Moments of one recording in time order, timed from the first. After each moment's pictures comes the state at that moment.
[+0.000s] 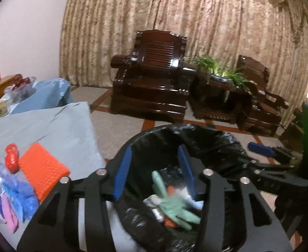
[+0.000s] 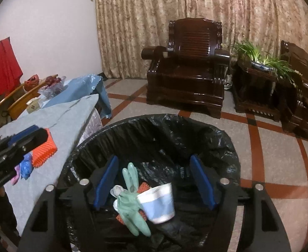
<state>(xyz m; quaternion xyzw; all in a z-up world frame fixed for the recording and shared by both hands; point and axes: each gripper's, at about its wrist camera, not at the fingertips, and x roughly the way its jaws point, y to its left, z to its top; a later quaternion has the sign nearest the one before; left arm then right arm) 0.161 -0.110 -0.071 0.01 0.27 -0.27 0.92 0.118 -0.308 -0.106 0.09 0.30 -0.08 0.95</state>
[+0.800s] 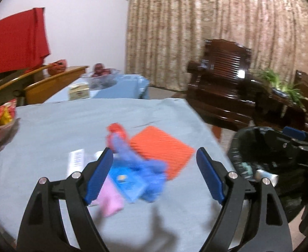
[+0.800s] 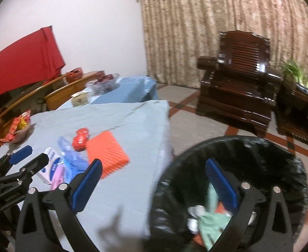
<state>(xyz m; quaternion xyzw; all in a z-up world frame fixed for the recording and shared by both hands) 0.146 0.093 -0.068 0.00 0.26 -0.05 0.96 0.169 -0.143 -0.087 0.05 0.28 0.08 0.96</state>
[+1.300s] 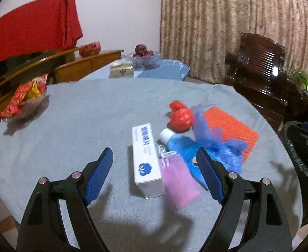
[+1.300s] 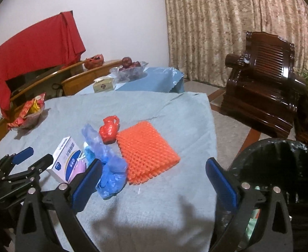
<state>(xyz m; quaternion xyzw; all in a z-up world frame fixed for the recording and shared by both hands) 0.161 0.185 -0.107 -0.01 0.30 0.05 0.95 0.196 -0.063 -0.117 0.02 0.30 0.12 0.95</state>
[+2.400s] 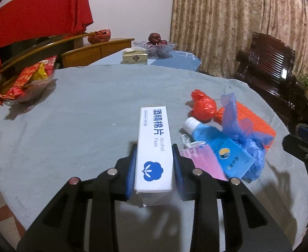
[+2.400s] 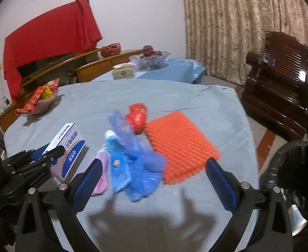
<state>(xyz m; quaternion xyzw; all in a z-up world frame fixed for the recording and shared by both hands) 0.156 0.220 -0.129 -0.04 0.33 0.07 0.94 0.207 0.008 -0.134 0.00 0.32 0.19 0.93</state>
